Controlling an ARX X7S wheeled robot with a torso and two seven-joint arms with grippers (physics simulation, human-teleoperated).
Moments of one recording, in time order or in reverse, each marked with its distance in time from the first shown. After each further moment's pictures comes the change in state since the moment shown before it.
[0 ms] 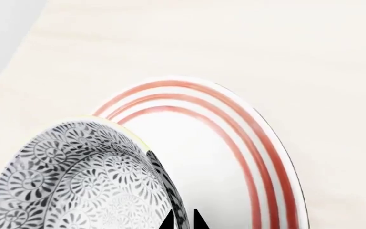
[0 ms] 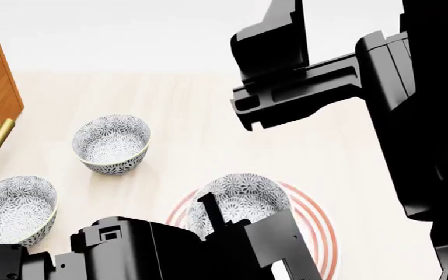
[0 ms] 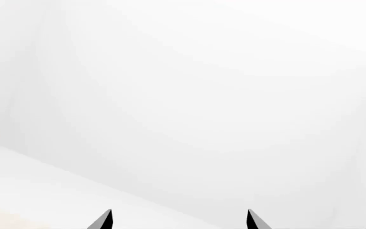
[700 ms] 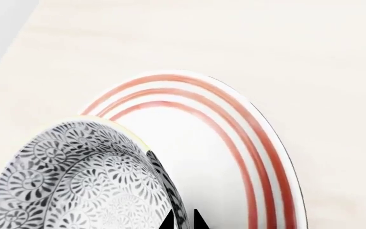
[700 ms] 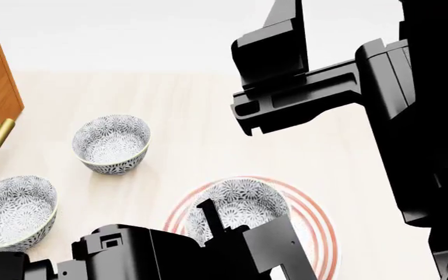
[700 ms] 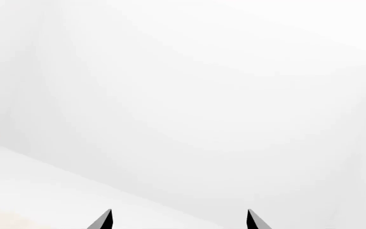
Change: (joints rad) left arm 0.030 0.000 0.001 -0.015 0.024 0.018 0.009; right arm -0.017 0.009 -0.002 -0.013 -0.001 -0.020 0.005
